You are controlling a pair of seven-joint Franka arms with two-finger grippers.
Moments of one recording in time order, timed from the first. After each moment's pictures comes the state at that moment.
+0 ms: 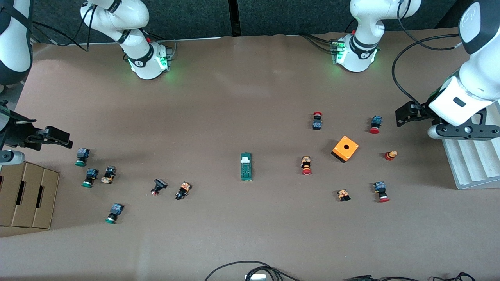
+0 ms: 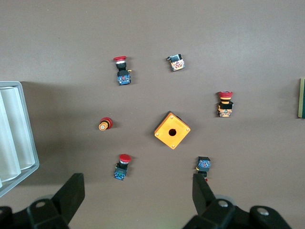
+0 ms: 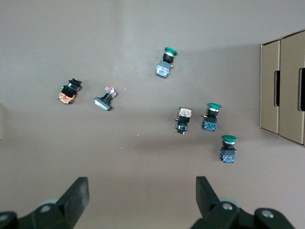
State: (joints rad) left arm -0.02 0.07 -0.12 -1.54 0.02 1.56 -0.08; right arm -0.01 0.11 -0.06 -1.55 0.03 1.64 -0.08
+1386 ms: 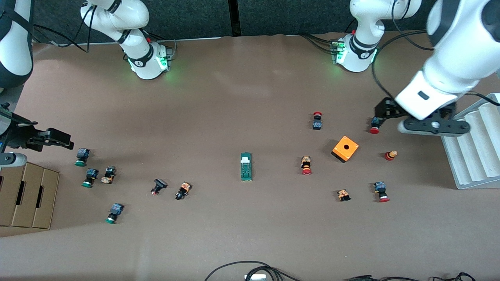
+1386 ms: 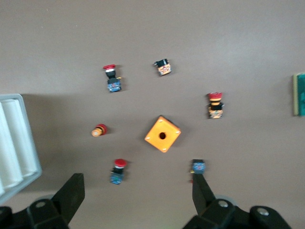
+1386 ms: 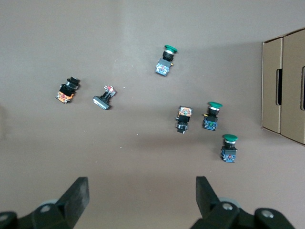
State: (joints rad) left arm -0.10 0.09 -0.22 -1.51 0.09 1.56 -0.24; right arm -0.01 0.12 -0.06 -1.55 0.03 1.64 -0.08
